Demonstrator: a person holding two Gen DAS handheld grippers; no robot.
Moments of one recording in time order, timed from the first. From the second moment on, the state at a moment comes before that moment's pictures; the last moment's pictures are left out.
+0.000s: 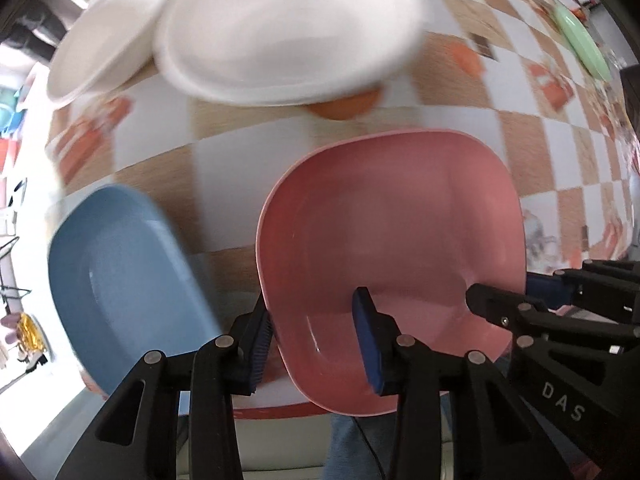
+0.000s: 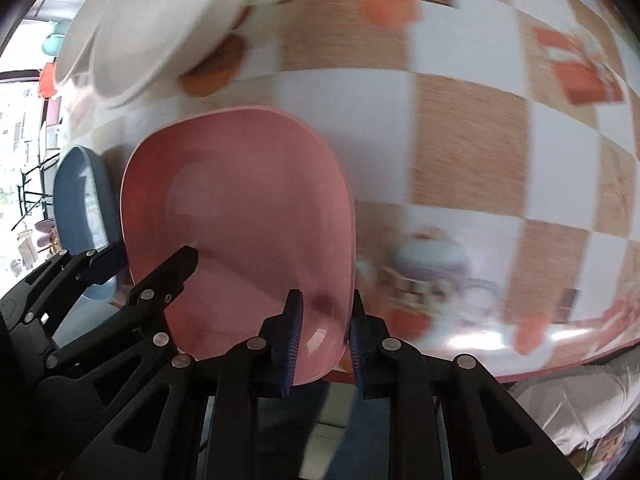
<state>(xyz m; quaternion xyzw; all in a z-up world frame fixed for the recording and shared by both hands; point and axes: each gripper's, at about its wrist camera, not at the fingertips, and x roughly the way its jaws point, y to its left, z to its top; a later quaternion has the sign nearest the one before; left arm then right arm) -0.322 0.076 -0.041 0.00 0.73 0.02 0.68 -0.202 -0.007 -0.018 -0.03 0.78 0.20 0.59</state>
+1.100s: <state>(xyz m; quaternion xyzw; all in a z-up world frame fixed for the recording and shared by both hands) -0.320 0.097 0.035 -0.02 0.67 0.05 0.74 -0.204 0.069 0.041 -0.05 0.78 0.21 0.59</state>
